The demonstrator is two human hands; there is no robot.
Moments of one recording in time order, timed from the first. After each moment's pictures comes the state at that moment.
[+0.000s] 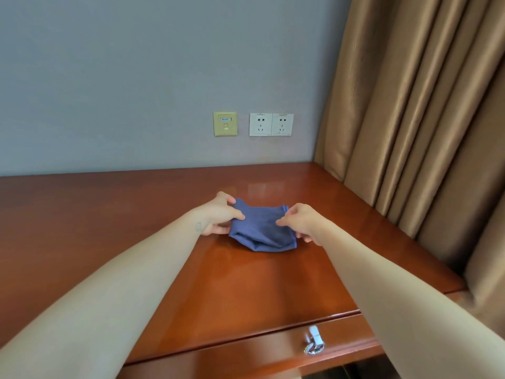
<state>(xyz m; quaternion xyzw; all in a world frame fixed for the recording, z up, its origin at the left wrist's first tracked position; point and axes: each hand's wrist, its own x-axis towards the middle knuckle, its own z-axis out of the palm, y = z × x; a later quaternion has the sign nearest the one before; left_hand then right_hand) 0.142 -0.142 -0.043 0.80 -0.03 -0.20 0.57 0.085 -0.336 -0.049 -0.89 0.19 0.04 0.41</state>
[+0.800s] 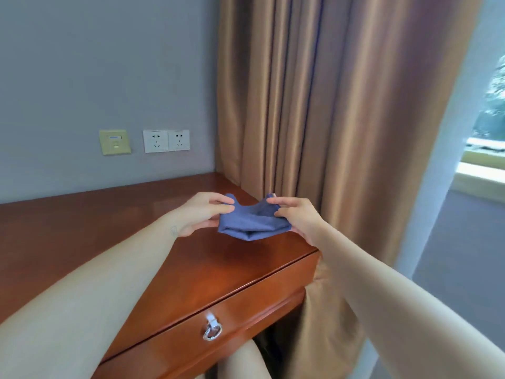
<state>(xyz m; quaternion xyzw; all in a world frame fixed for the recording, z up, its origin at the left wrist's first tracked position) 0.065 -0.286 -0.013 0.72 -0.31 -0.24 0.58 -0.074 -0.470 -0.017 -0.76 0.20 -0.20 0.58</state>
